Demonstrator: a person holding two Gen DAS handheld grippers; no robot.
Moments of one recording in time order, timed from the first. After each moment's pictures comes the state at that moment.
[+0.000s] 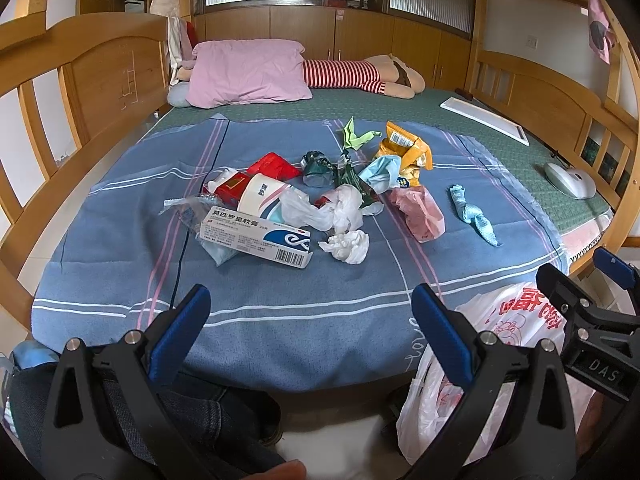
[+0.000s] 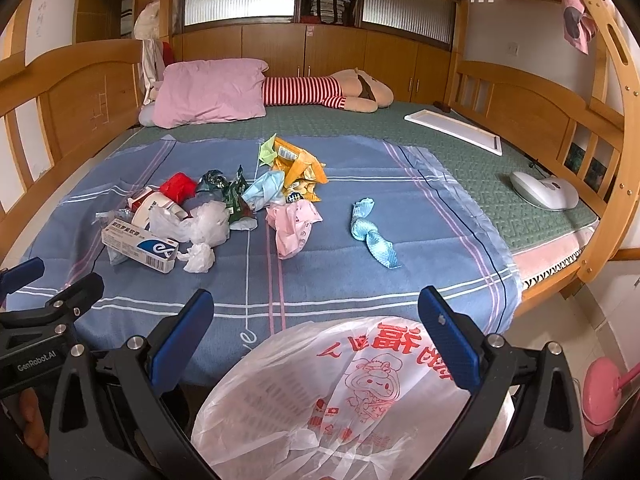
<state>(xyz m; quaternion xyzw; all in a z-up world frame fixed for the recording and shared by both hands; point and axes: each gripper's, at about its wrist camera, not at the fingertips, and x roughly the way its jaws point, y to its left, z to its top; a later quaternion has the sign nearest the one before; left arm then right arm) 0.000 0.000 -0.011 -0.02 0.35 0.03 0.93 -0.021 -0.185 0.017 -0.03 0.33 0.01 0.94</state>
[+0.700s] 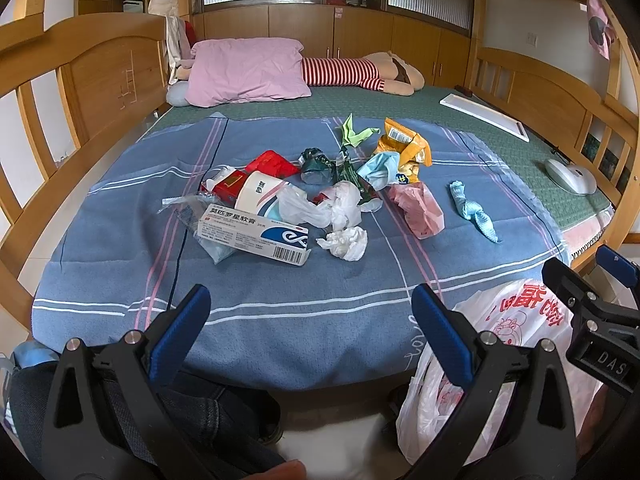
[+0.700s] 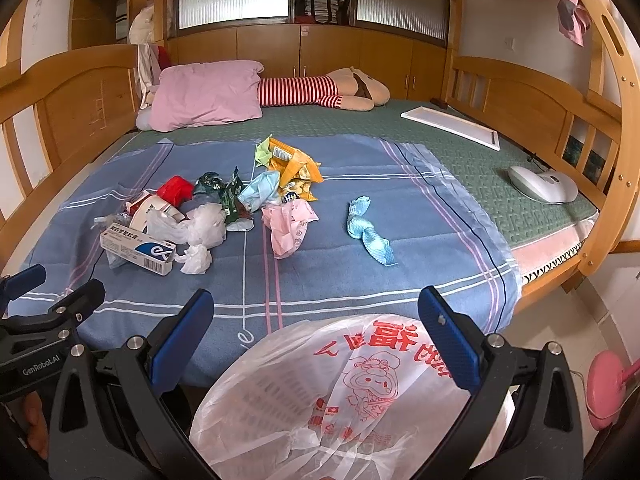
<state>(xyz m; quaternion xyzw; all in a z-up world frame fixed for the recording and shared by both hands) 0.000 -0.004 -0.011 -0.02 0.36 0.03 0.93 -0.020 -0.191 0.018 -0.02 0.33 0.00 0.94</state>
